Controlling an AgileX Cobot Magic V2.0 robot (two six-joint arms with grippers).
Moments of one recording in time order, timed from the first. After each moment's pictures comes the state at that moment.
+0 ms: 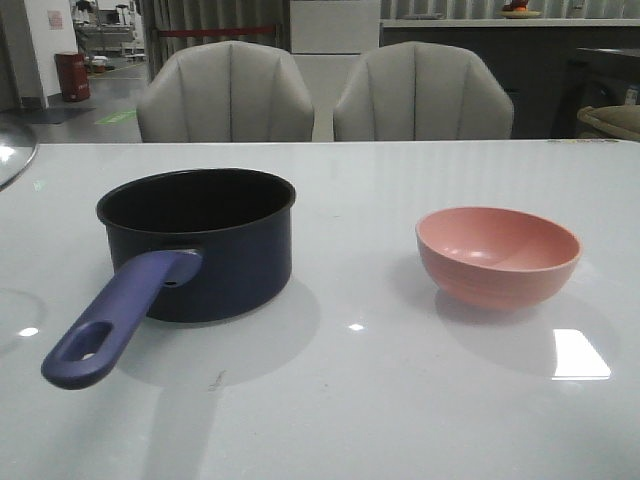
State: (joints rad) left arm 0.02 1.67 -1.35 0.00 0.79 -0.07; right arm 0.33 0.17 -0.21 0.25 0.24 -0.18
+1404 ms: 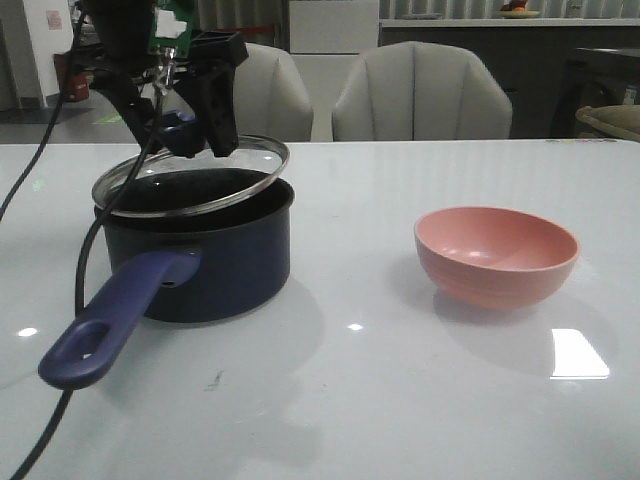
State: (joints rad) left arm -0.37 1.97 -1.78 -0.14 1.11 0.04; right arm 0.33 0.17 -0.21 0.25 0.24 -0.18
